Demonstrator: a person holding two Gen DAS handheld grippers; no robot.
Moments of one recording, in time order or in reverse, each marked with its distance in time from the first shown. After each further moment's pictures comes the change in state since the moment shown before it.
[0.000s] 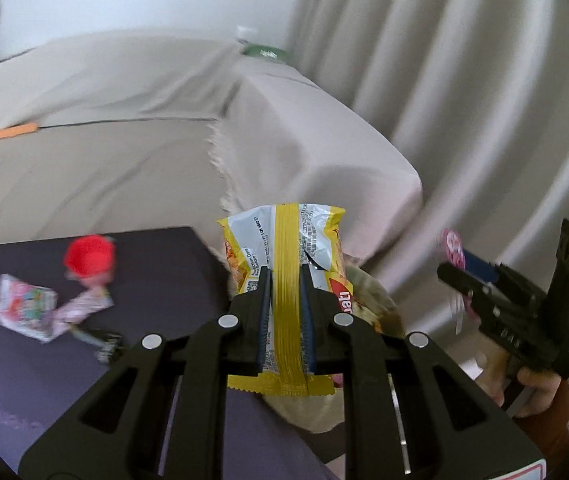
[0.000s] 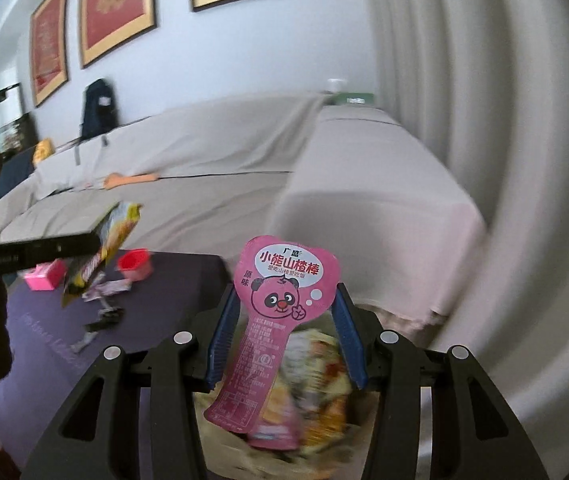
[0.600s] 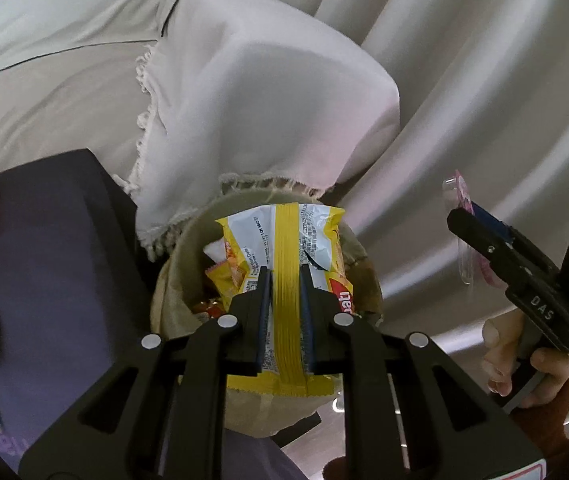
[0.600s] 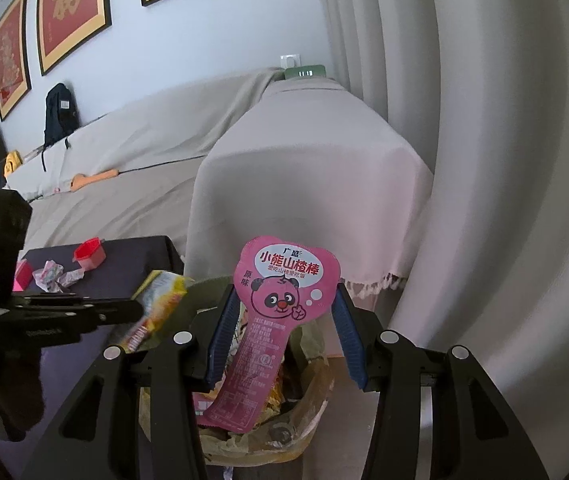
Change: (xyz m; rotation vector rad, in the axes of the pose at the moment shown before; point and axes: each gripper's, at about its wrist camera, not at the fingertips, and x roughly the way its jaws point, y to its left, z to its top) left arm 0.109 -0.039 -0.041 -0.003 0.222 -0.142; right arm 0.012 -0.056 -0.023 0.082 0.063 -0.078
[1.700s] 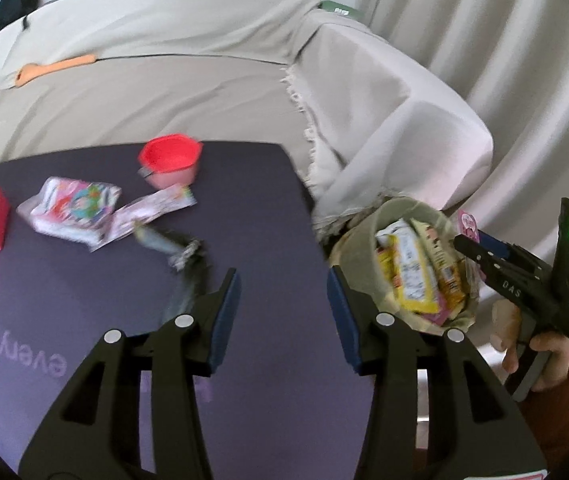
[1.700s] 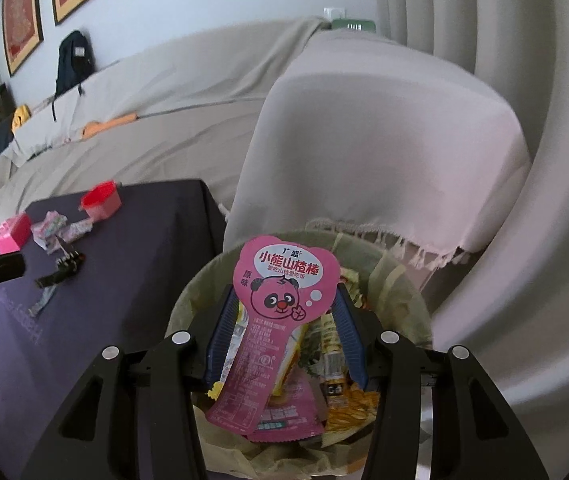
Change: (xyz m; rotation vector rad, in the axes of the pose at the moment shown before) left arm -0.126 0.113 -0.064 -0.164 -0.111 0.298; right arm 0.075 0.081 -0.024 -0.080 0.166 0.036
